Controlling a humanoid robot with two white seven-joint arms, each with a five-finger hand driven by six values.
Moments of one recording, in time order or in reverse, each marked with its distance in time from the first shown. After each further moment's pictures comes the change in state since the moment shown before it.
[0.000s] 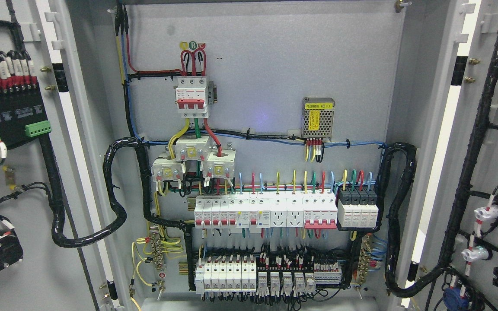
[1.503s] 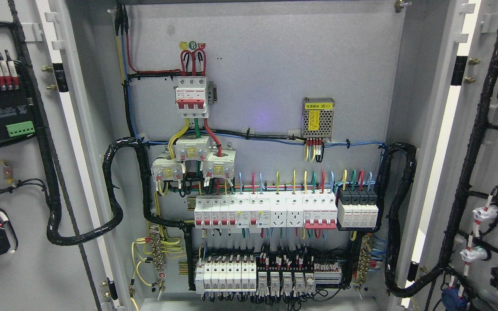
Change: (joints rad) left arm -0.157 0.062 0.036 0.161 0.032 0.408 0.000; right arm -0.031 -0.013 0.144 -0.018 0.011 0.007 0.043
